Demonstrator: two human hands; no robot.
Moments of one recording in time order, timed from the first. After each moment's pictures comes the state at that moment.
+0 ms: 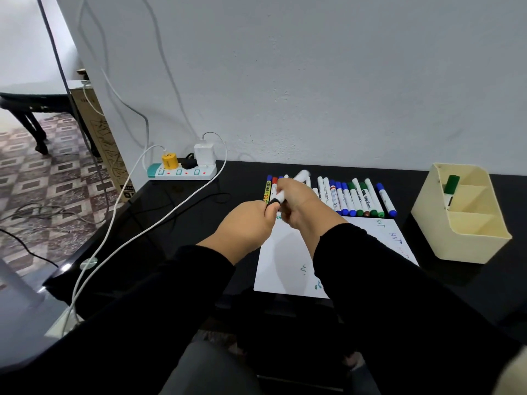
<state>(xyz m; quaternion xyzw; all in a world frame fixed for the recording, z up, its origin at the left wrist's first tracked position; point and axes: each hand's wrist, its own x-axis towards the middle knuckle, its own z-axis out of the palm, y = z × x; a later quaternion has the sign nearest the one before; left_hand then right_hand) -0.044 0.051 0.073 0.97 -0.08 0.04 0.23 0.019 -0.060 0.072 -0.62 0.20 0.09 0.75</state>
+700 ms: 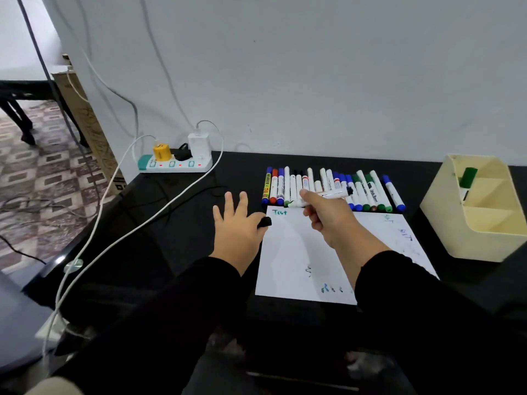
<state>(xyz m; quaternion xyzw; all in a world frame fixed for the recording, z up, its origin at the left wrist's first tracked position) -0.002 0.067 -0.004 1.00 -0.06 0.07 0.02 0.015 -0.098 0.033 -0.68 0.20 0.03 0.70</state>
